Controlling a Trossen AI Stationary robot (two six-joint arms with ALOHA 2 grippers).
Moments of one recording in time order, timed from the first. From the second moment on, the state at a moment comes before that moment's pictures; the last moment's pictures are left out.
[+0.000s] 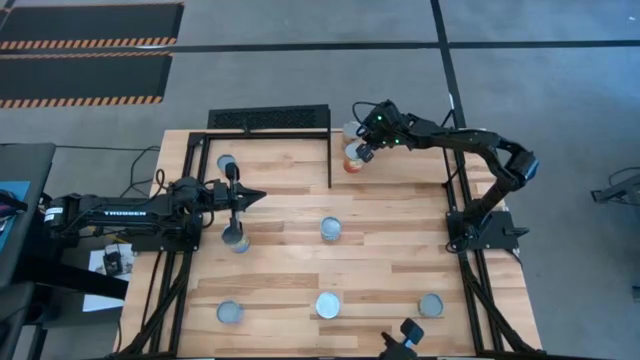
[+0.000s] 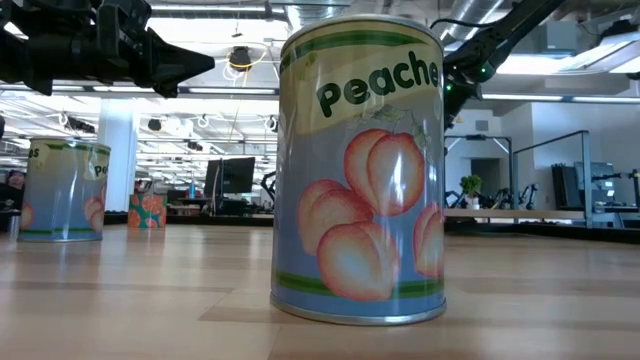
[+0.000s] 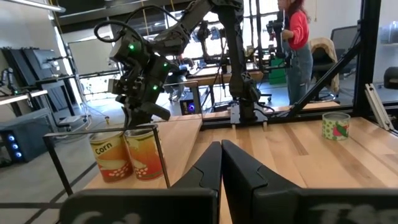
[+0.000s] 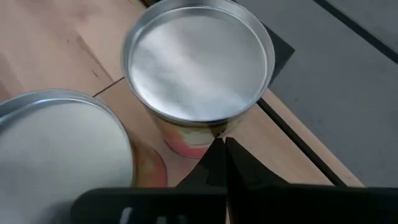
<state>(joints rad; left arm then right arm) 0.19 0.63 0.14 0.57 0.06 0.13 -0.71 1.62 1.05 -0.22 0.01 -0.03</state>
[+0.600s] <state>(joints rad) 0.19 0.63 0.14 0.57 0.06 0.13 -0.67 1.48 1.06 -0.57 -0.10 -0.05</state>
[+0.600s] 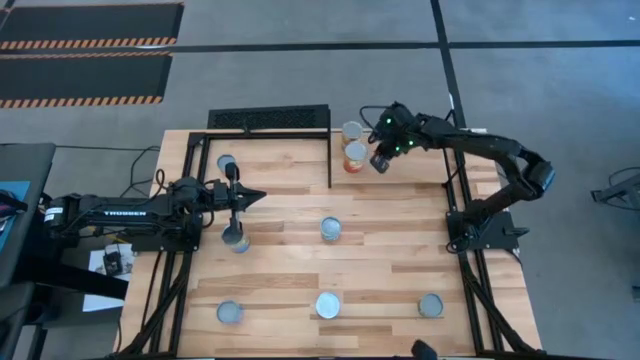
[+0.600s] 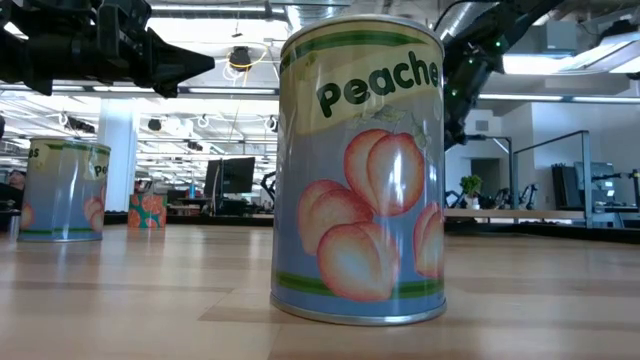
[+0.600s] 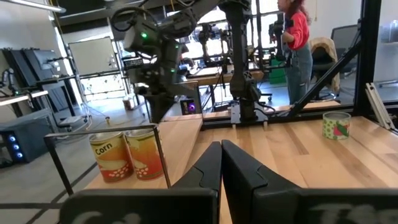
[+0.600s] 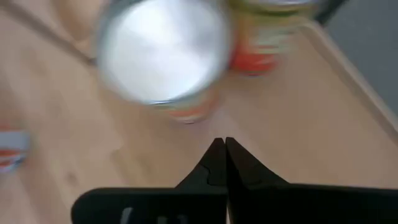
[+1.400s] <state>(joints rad) 0.19 0.63 0.13 0.57 0.06 0.13 -0.61 1.48 1.06 -0.45 -0.10 -0.03</state>
